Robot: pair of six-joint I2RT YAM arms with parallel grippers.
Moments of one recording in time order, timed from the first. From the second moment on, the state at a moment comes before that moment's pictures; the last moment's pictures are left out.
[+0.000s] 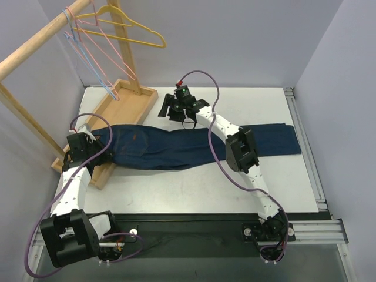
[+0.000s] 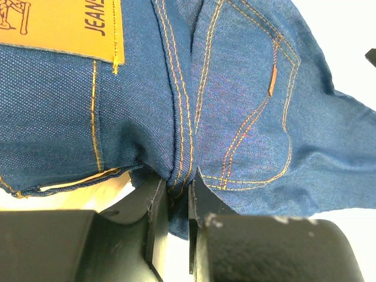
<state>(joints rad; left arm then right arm) 0.26 1.10 0.67 -0.33 0.27 -0.44 0.62 2.48 2.21 -0.40 -0.15 0.71</state>
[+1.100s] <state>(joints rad) 0.39 1.18 0.68 -0.32 0.31 -0.34 0.00 1.72 1.15 -0.51 -0.19 0.45</state>
